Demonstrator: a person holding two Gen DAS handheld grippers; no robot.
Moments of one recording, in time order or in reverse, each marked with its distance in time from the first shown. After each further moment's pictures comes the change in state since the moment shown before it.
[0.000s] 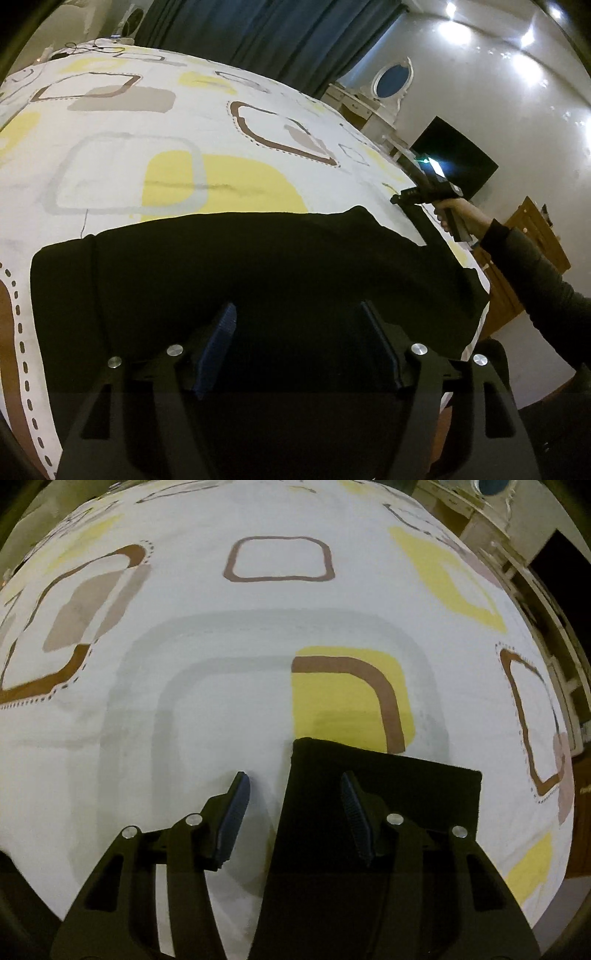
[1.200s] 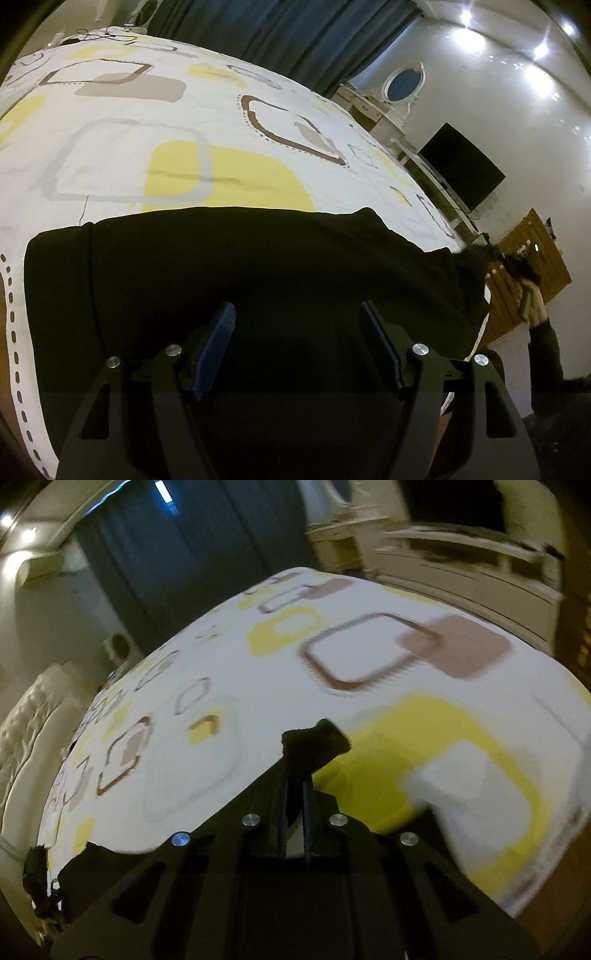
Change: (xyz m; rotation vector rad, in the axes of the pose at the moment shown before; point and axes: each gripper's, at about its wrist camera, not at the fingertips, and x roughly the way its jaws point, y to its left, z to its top) left arm 0.006 0.001 0.000 -0.059 0.003 0.013; right arm -0.160 -0.290 -0.274 0.534 -0.437 0.287
